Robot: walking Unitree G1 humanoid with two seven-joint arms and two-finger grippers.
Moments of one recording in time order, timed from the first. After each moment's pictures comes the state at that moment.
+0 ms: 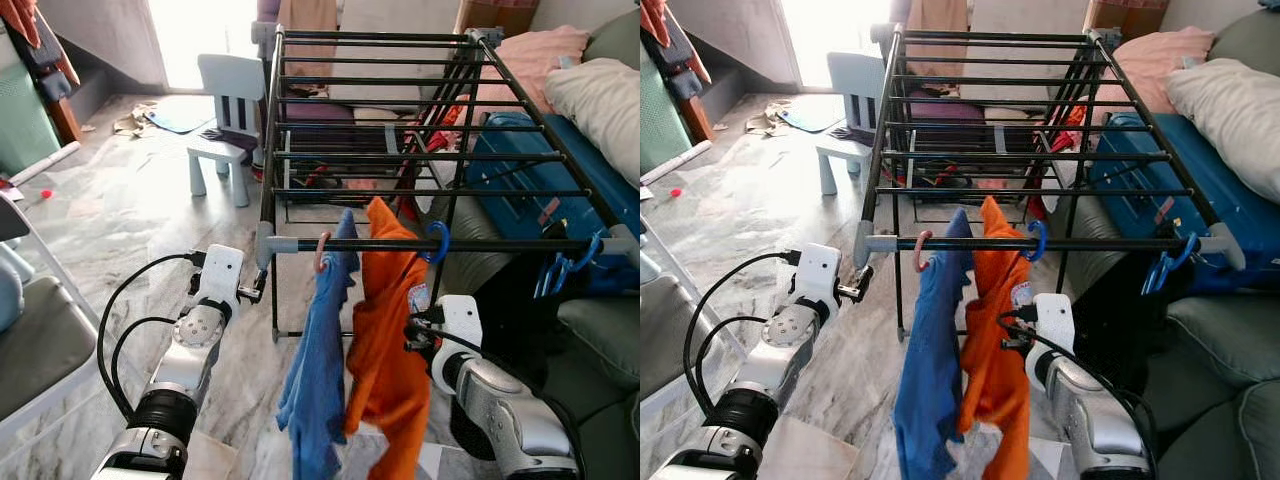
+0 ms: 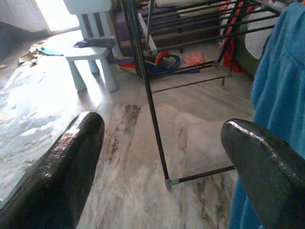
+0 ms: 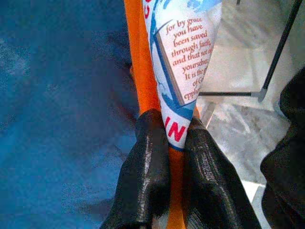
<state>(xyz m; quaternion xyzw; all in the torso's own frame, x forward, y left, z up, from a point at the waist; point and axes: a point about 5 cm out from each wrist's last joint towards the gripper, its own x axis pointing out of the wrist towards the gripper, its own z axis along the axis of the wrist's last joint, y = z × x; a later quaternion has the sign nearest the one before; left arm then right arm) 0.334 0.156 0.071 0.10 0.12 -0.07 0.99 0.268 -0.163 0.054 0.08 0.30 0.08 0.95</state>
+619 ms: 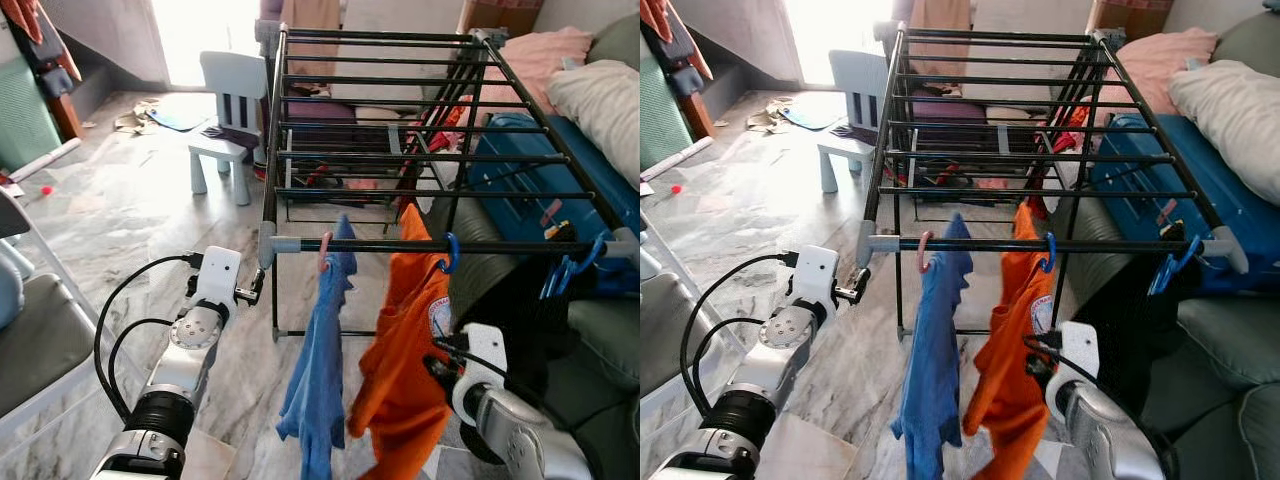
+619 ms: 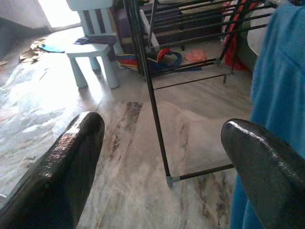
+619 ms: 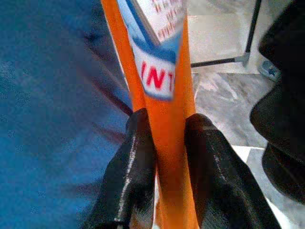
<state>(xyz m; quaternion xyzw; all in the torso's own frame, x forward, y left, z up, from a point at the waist) 0.333 0.158 0.071 0.10 0.12 -0.07 0.99 0.240 -0.187 0.034 0.11 0.33 0.02 0.94</state>
